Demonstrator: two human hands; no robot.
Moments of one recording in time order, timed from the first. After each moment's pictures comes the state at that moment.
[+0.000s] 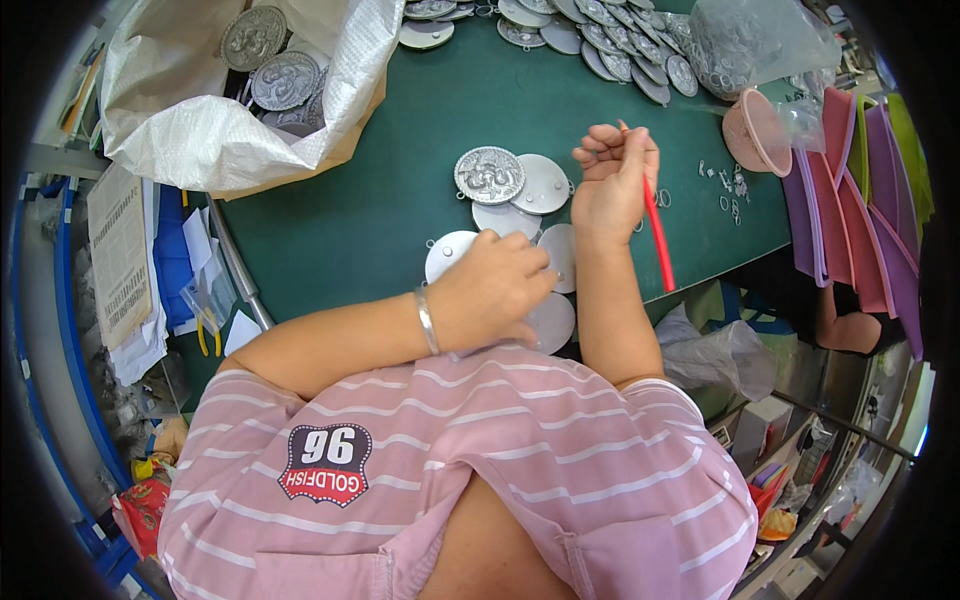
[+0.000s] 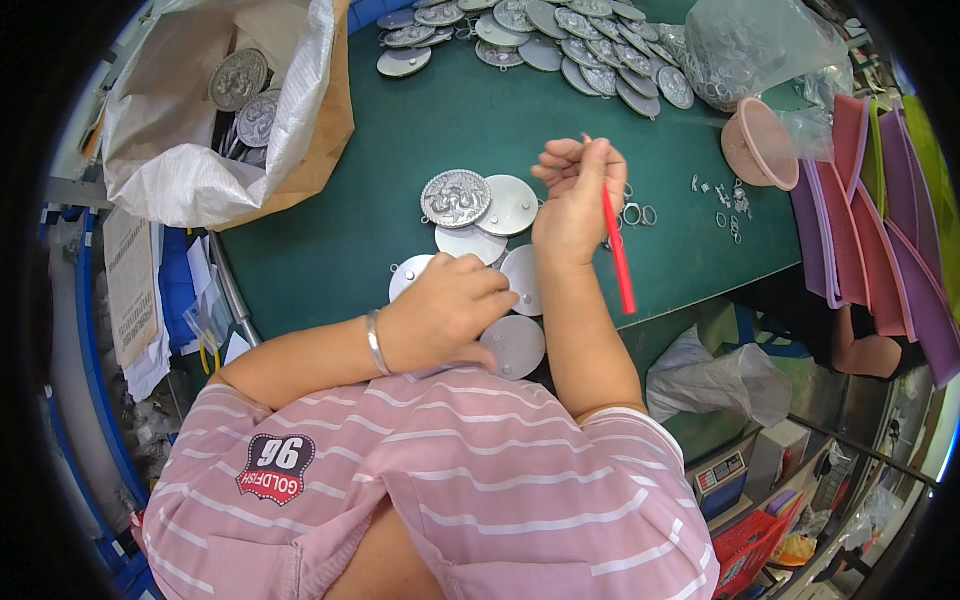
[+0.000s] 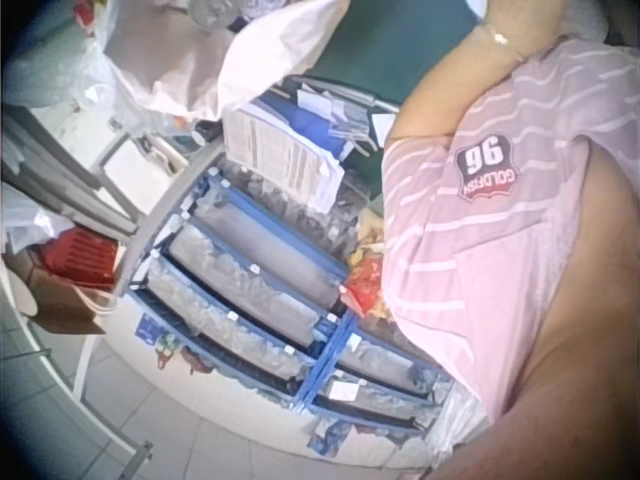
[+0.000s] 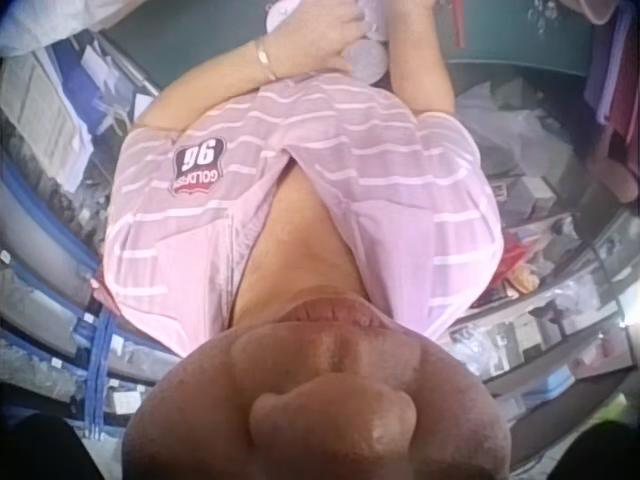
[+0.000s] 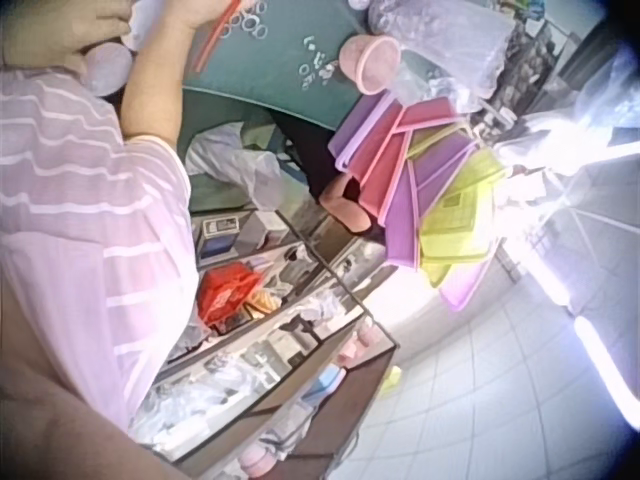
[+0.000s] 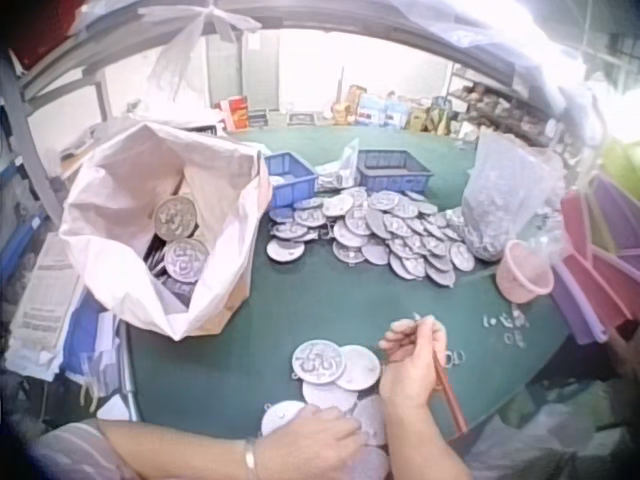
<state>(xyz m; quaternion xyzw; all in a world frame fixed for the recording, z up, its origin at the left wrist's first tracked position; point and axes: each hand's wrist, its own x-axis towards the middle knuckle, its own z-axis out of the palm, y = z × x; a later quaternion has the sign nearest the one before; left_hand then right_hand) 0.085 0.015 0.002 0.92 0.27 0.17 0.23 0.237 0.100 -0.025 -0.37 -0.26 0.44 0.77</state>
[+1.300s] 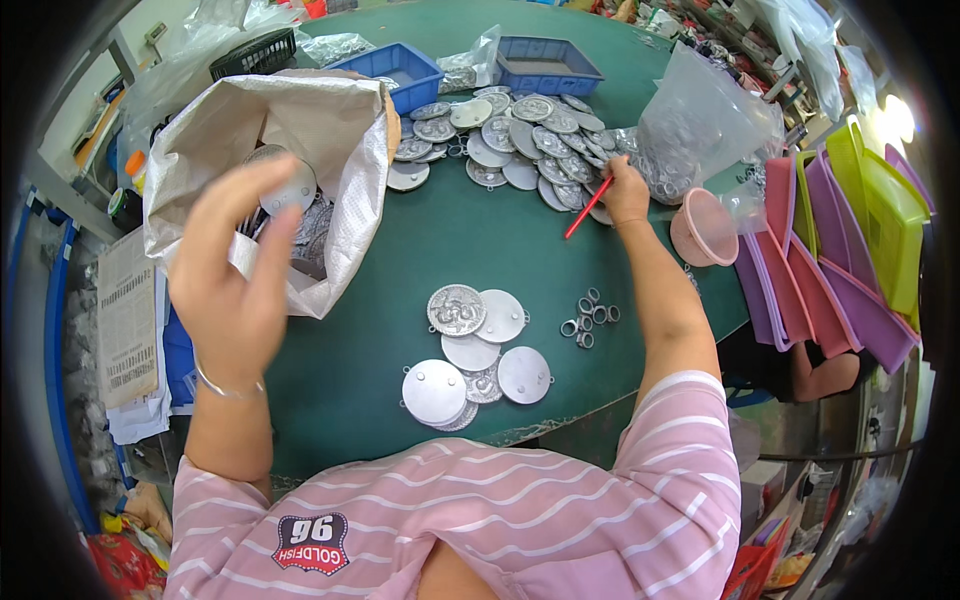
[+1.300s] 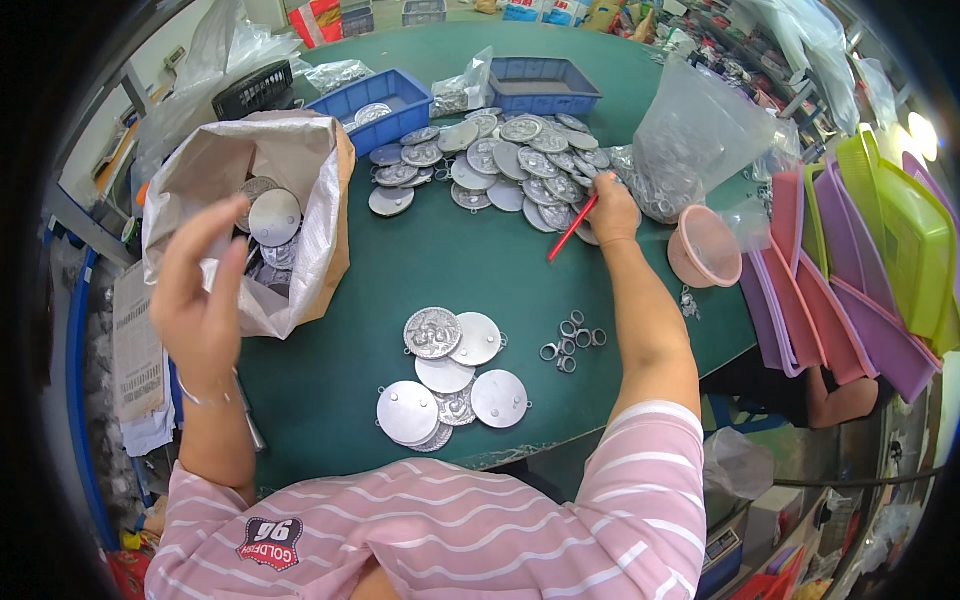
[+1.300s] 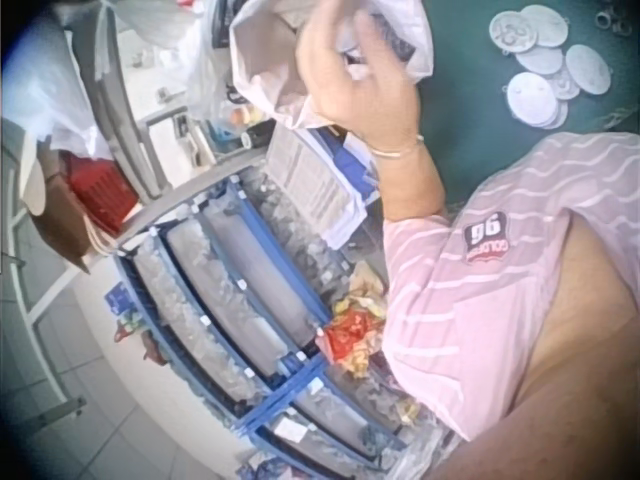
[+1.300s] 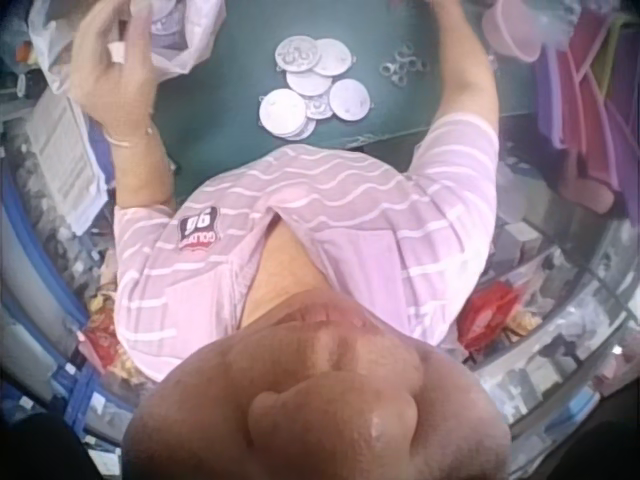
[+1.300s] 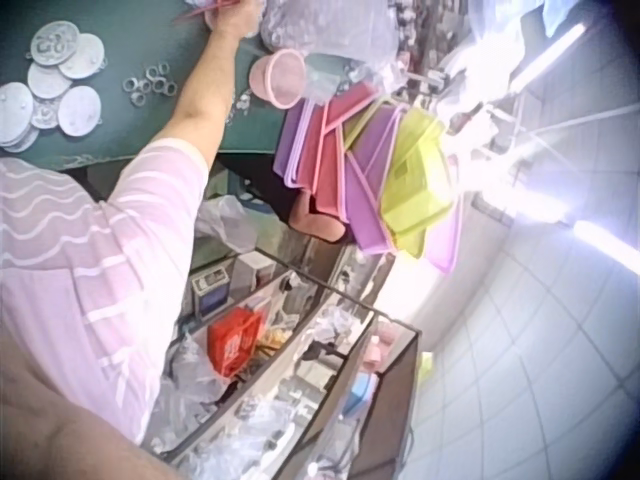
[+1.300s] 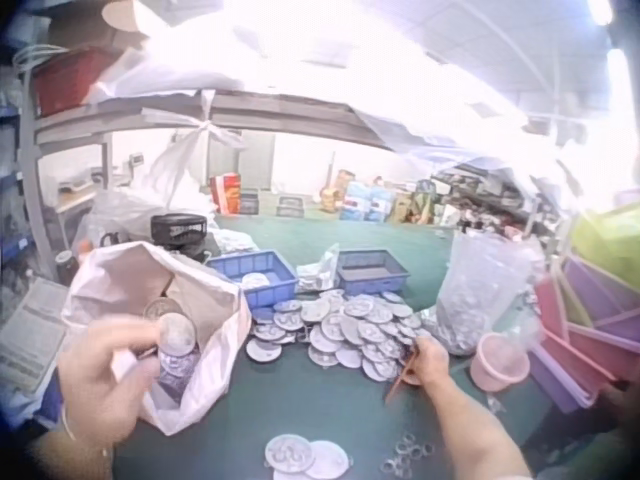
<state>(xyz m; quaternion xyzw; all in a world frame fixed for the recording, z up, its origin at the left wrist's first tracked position) -0.011 0.067 0.141 0.71 0.46 0.53 -0.06 0.403 0.298 -0.040 -0.58 -0.73 -0.16 0.34</state>
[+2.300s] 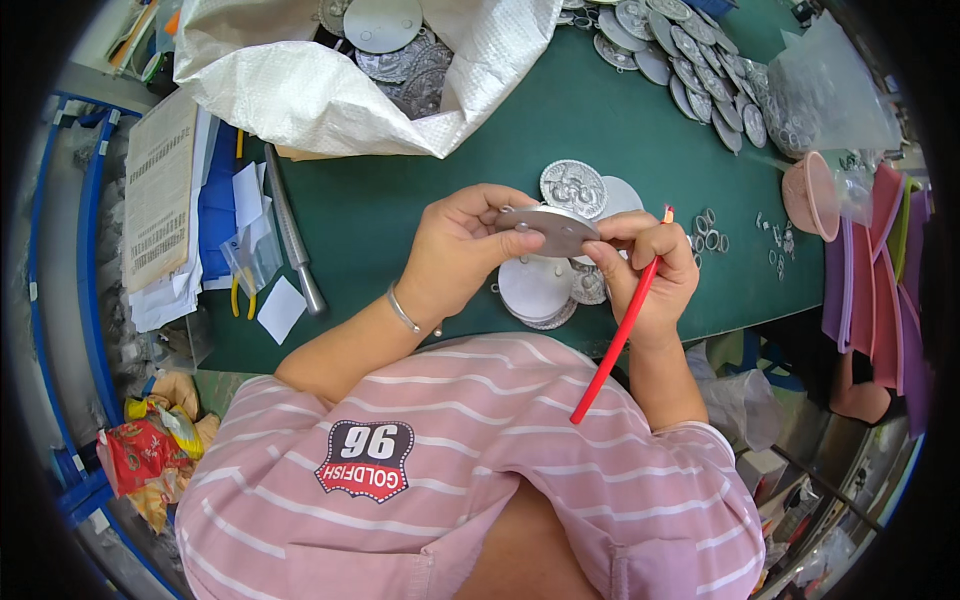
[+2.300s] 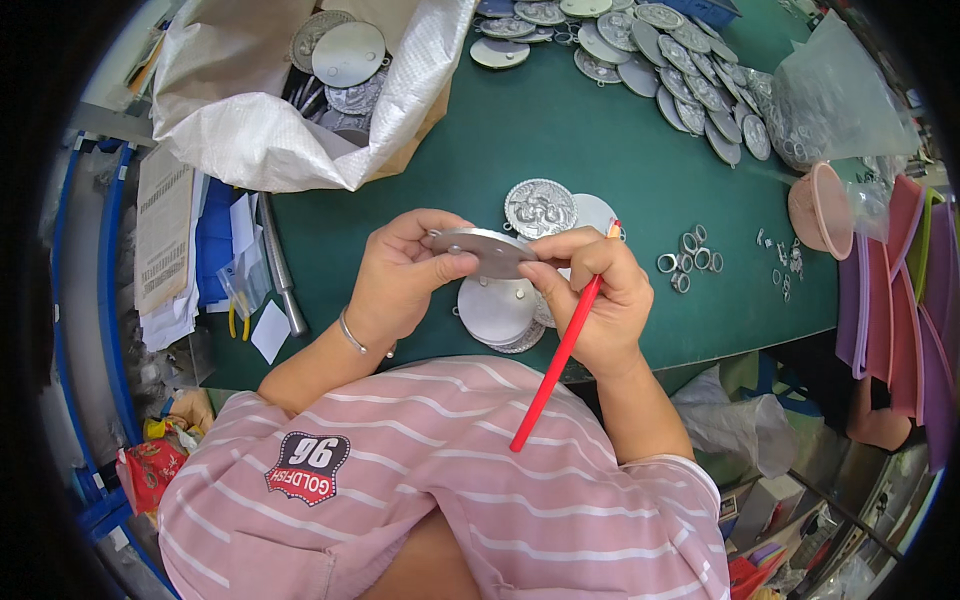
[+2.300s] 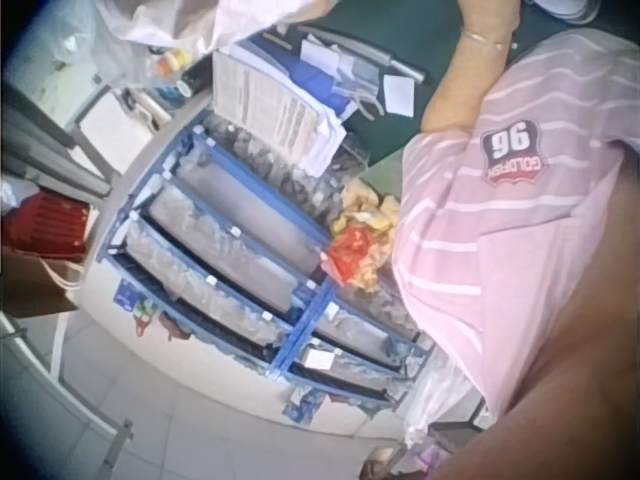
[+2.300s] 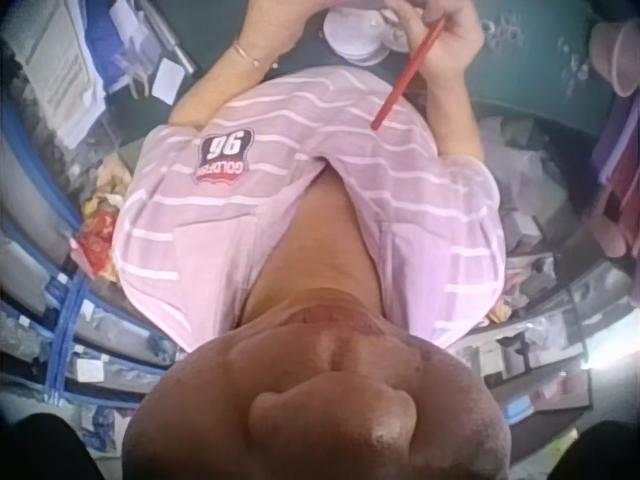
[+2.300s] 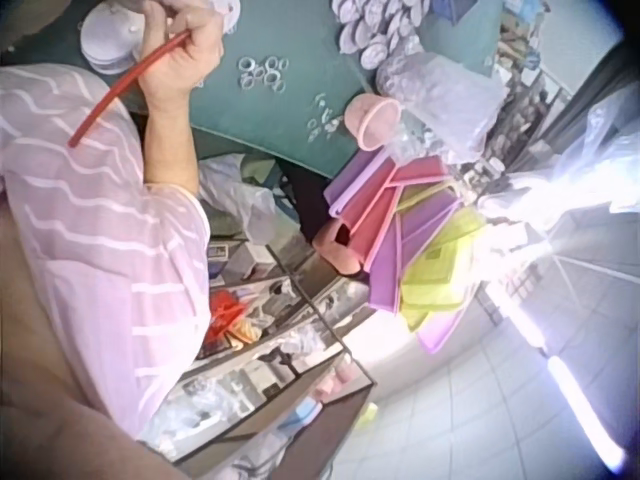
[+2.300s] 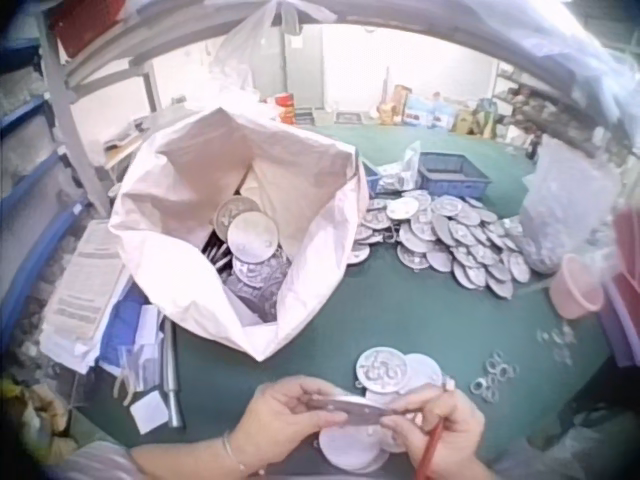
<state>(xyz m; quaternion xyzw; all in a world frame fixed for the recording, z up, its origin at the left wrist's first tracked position) 0.021 0.015 -0.002 0.39 0.37 0.54 0.64 0.209 0.039 0.002 -0.28 -0.64 0.43 0.57</state>
